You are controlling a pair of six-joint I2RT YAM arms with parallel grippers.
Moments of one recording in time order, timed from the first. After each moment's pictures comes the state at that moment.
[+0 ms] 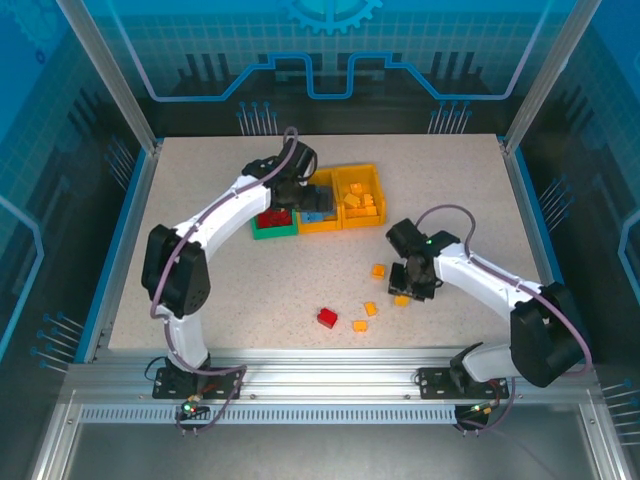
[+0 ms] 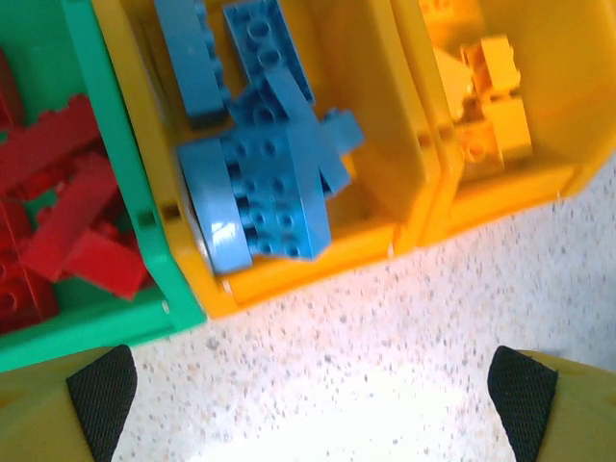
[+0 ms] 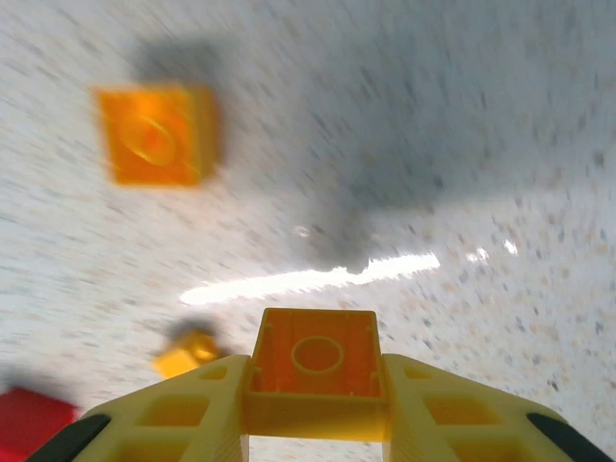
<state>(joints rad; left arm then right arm) -0.50 1.83 1.58 -0.81 0.00 -0.45 0.47 1.38 0.94 -0.94 -0.03 0.75</state>
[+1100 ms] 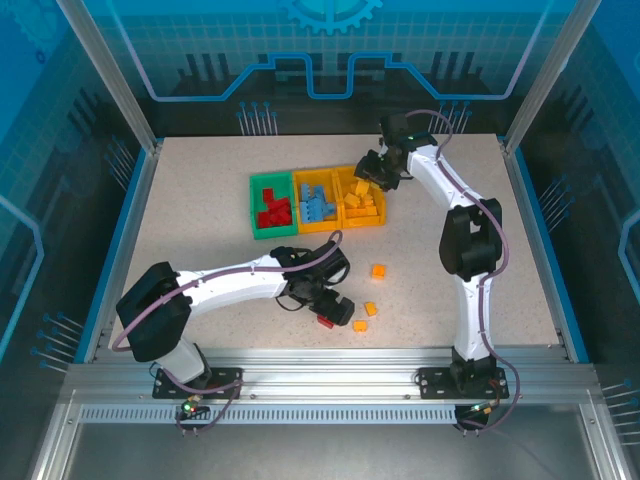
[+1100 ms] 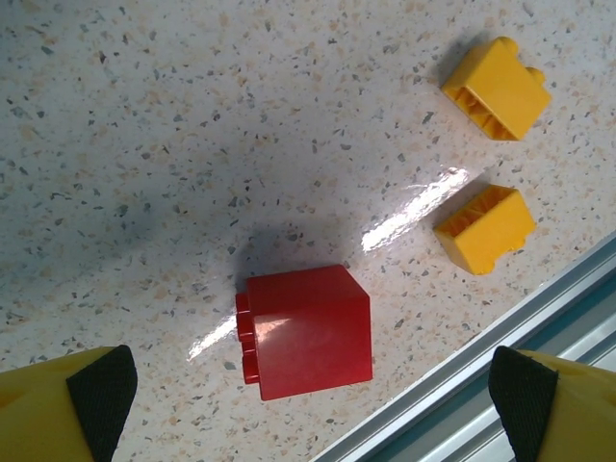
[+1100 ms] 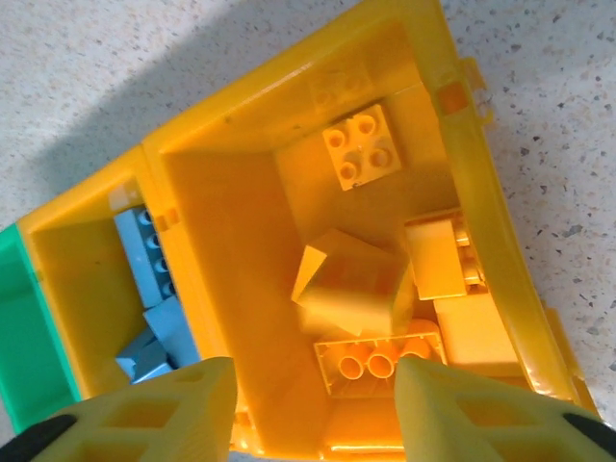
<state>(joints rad) -0.93 1.61 1.08 -0.73 0.11 -0.45 0.28 2.21 2.04 -0.92 -0.27 0.67</state>
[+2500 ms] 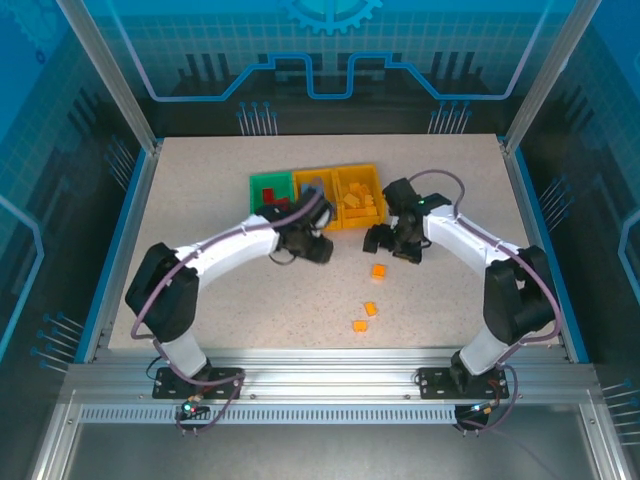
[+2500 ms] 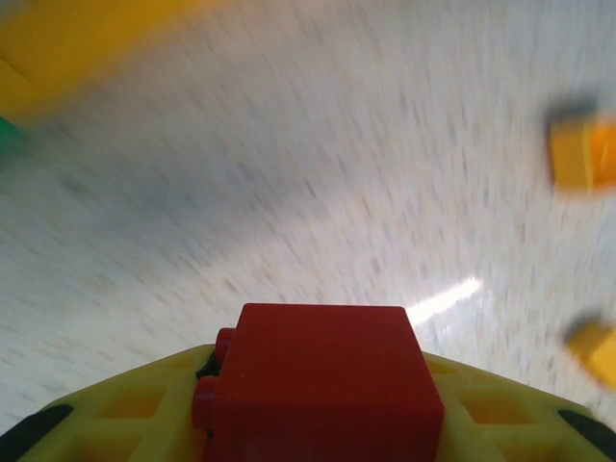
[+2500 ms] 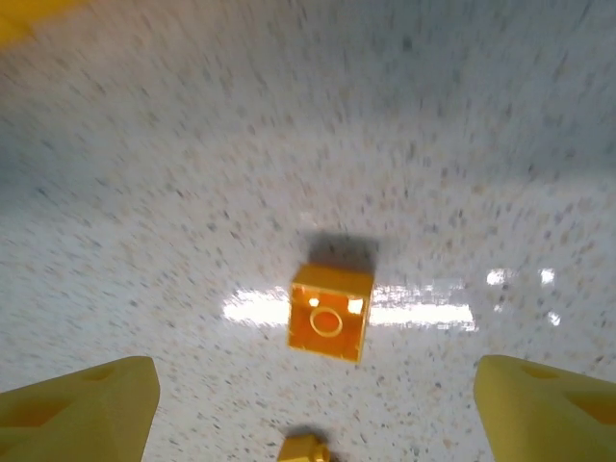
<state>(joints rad) -0.63 1.72 1.32 -0.72 0.02 -0.34 0.42 1.63 1.17 -0.88 -0.12 0.62</state>
